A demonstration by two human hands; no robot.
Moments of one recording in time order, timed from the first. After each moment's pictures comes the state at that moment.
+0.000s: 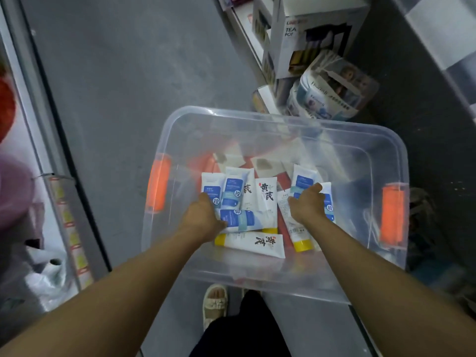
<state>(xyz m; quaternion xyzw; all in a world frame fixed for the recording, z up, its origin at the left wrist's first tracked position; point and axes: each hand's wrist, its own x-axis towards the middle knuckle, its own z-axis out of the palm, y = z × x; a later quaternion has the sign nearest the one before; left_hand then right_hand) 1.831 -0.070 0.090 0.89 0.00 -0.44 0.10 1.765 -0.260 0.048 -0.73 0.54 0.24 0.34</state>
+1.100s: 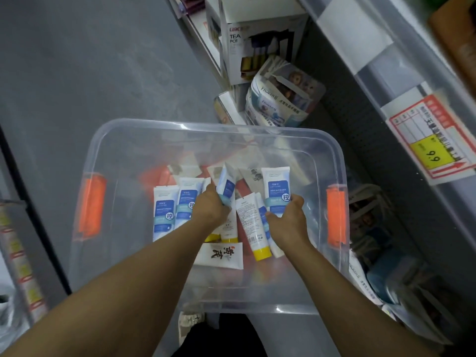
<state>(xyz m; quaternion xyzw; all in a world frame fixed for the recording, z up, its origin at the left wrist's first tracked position) 1.822 -0.179 0.044 0.90 -0.03 -0.40 0.18 1.719 -0.288 0.077 -0.69 0.53 0.11 0.47</state>
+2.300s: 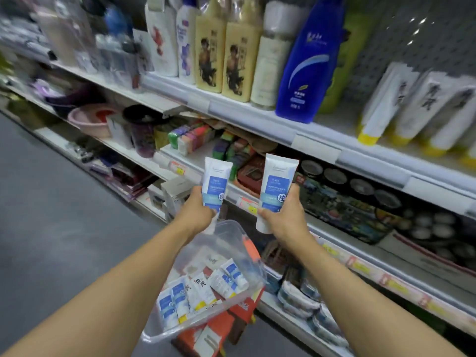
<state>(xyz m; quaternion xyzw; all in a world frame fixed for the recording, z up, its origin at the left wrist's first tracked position) 1.780 -0.120 0.464 0.77 -0.33 -0.32 0.45 1.618 -0.197 0.483 -0.73 0.47 -0.31 0.39</state>
